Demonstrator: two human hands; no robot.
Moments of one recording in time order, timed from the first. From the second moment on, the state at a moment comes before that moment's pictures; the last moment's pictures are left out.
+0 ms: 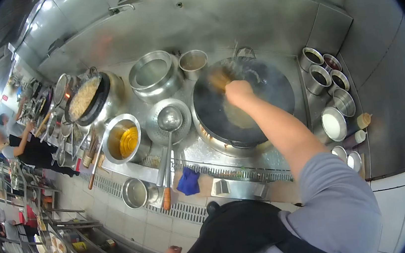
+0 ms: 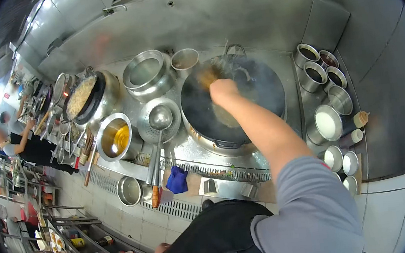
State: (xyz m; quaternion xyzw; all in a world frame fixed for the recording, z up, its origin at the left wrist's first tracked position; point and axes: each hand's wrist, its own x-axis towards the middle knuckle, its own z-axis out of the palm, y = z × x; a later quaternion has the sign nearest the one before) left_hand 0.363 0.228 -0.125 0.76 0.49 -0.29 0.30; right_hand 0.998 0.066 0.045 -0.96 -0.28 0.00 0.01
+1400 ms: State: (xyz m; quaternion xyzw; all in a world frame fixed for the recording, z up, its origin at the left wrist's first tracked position) left_hand 0.775 0.084 0.030 0.98 -0.16 0.11 0.07; right_hand 1.064 -0.070 0.094 -0.98 -0.10 -0.17 0.03
